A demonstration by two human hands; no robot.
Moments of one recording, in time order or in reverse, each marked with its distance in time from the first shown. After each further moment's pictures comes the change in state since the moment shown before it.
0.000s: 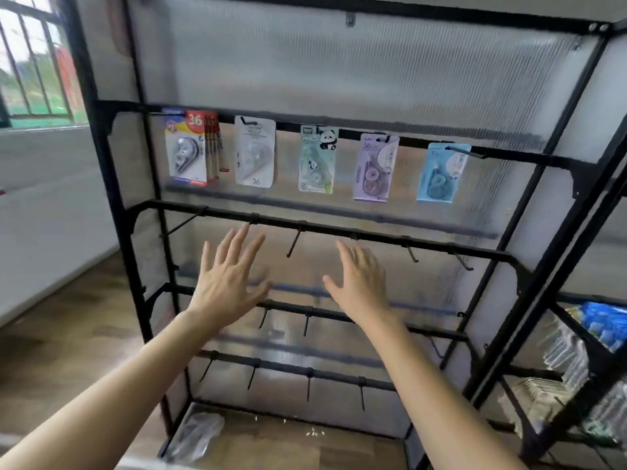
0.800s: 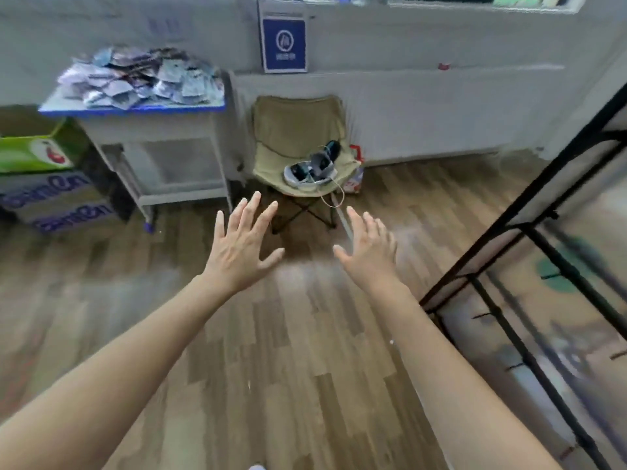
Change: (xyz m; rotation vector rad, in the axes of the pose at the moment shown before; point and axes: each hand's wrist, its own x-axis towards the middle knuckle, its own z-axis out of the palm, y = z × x) left_hand -0.448 -0.180 -0.156 0.372 -0.048 -1.119; right_hand -0.193 -0.415 0.156 0.275 -0.650 -0.909
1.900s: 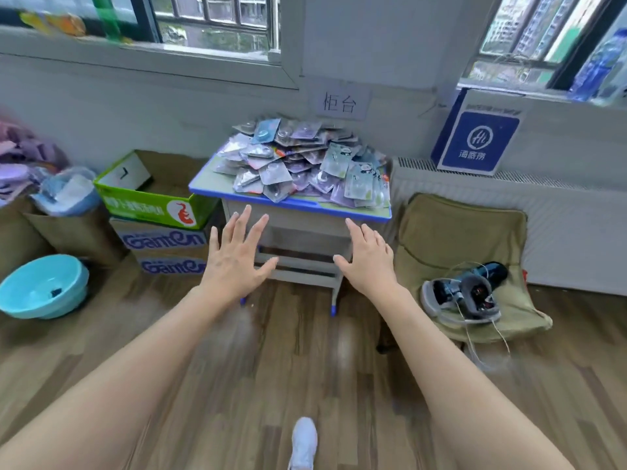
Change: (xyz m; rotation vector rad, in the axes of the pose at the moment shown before) left_hand 0.291 -0.521 -0.036 0.099 0.080 -0.457; right_hand 0.487 -0.425 0.162 0.002 -0.140 -0.382
